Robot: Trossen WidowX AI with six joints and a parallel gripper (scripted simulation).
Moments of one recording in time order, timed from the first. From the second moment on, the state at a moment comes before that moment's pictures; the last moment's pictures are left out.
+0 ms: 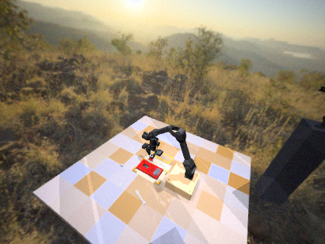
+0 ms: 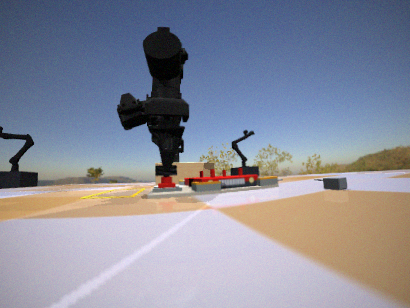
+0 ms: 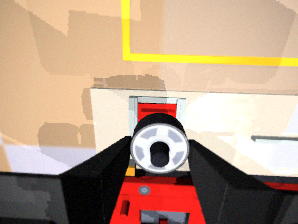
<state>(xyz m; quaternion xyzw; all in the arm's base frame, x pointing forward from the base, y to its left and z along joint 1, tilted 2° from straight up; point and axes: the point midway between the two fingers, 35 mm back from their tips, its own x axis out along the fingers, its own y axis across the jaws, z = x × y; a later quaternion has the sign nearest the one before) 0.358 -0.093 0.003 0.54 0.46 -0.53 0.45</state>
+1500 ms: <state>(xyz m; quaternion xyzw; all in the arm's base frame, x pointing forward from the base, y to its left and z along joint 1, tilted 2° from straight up) 0.357 -0.093 0.017 0.54 0.46 -0.53 0.45</state>
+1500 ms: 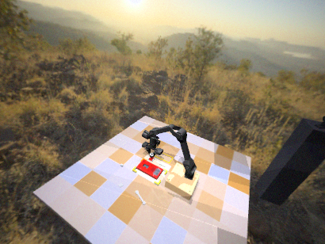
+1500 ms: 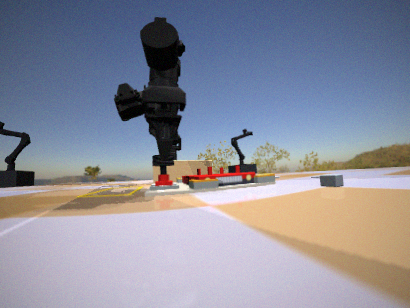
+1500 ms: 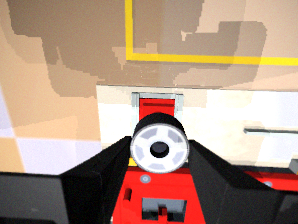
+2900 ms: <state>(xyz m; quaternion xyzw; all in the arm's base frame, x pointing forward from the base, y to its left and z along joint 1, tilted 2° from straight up) 0.356 -0.093 0.033 0.54 0.46 -0.53 0.45</state>
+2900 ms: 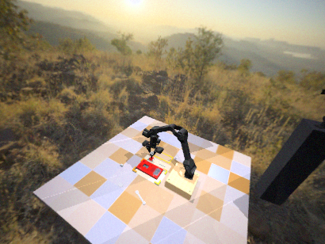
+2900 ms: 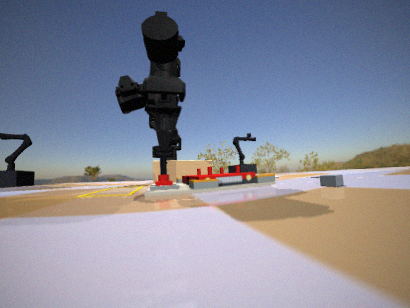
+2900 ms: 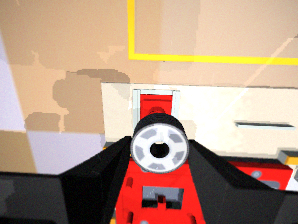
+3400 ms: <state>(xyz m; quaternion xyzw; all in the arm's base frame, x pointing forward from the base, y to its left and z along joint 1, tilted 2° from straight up) 0.351 -0.092 0.066 0.54 0.46 -0.53 0.46</state>
